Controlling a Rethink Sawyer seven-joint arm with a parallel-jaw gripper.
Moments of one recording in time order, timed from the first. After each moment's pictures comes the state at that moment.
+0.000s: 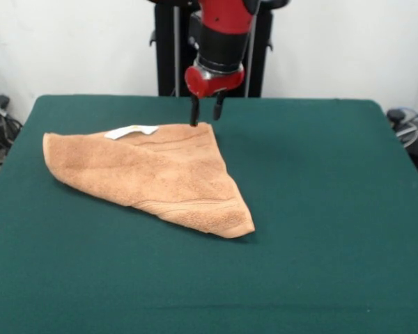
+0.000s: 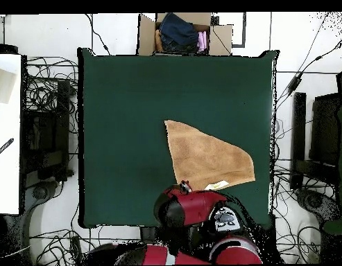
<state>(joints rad) -0.25 -0.50 -0.09 2.01 -0.51 0.02 1.22</state>
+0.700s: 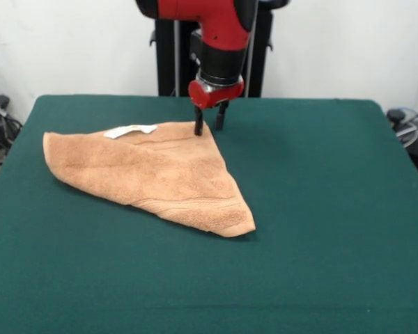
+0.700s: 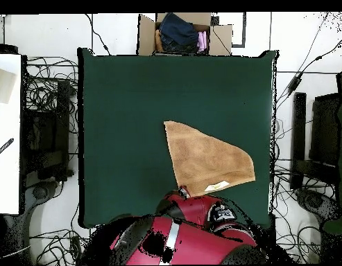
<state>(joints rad) -0.25 -0.41 -0.12 2.01 -0.50 -0.07 1.22</state>
